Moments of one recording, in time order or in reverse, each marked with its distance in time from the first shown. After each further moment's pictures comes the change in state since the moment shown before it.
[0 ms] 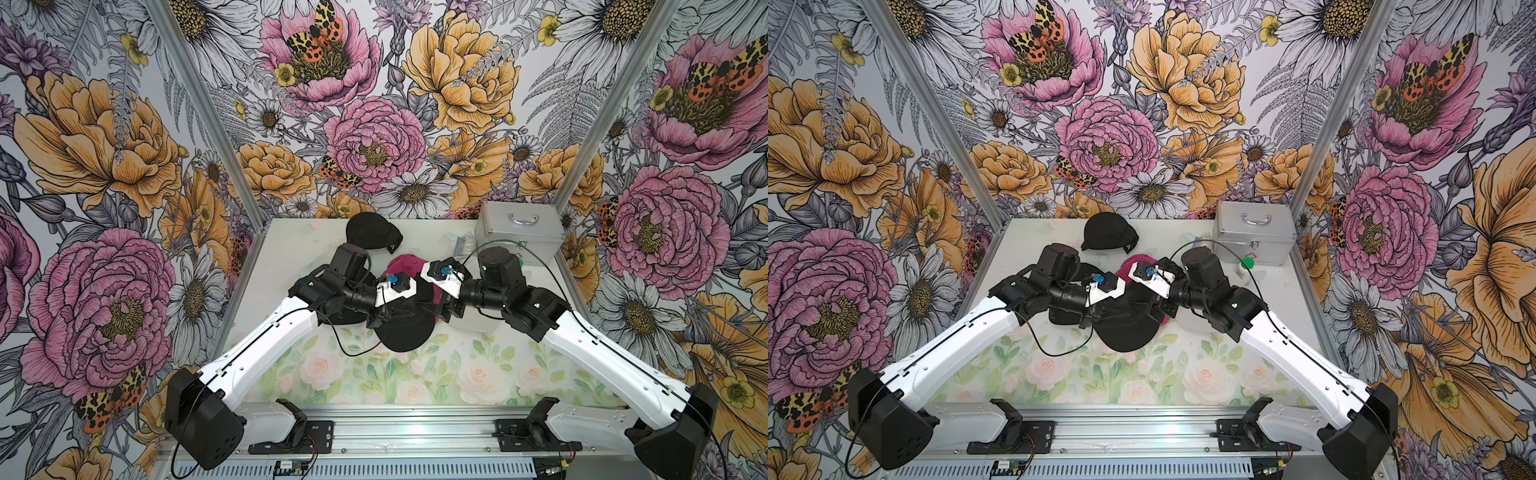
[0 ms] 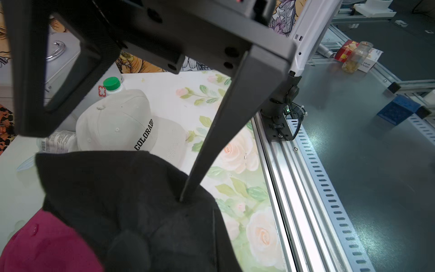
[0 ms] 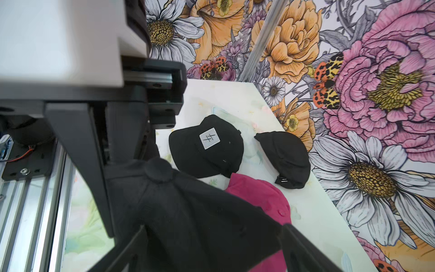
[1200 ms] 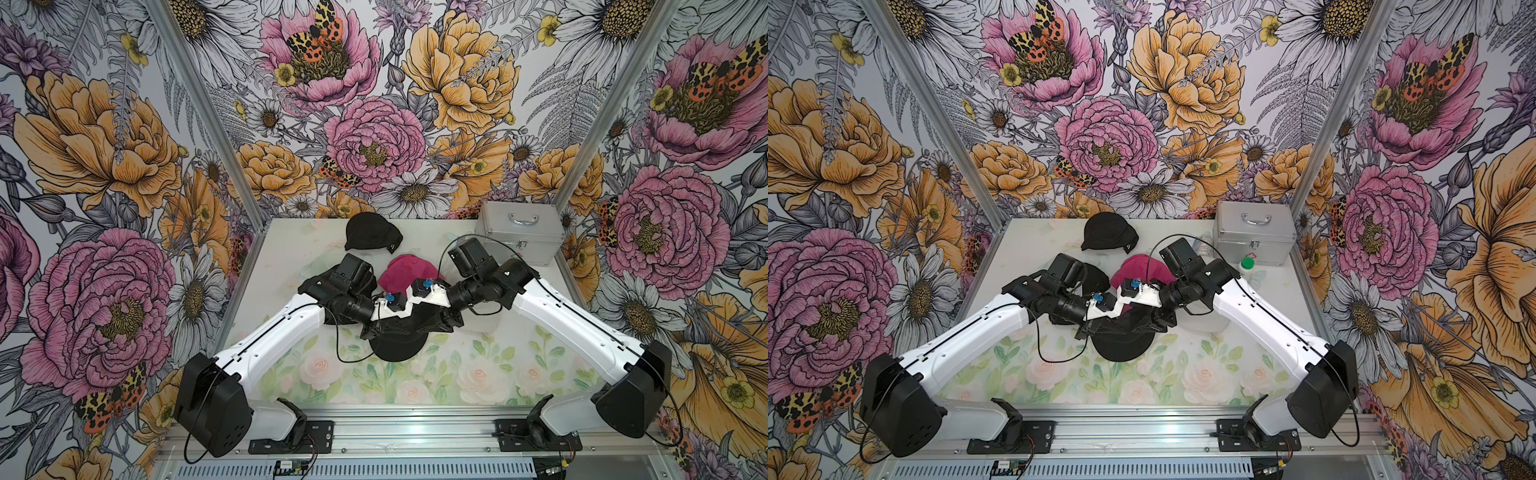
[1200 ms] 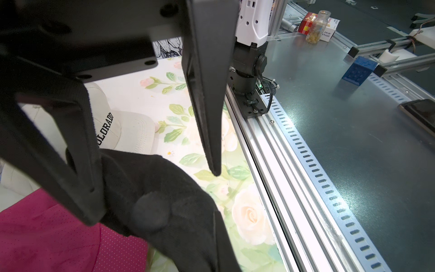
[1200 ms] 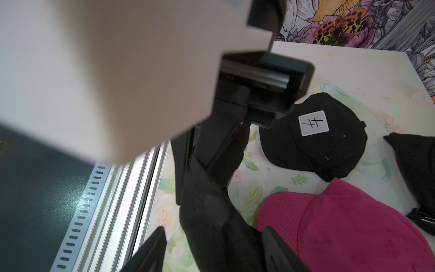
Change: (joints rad) left arm 0.020 0.063 -0.042 -0.137 0.097 0.271; right arm -0.023 0.253 0.231 -0.466 -0.339 -0.286
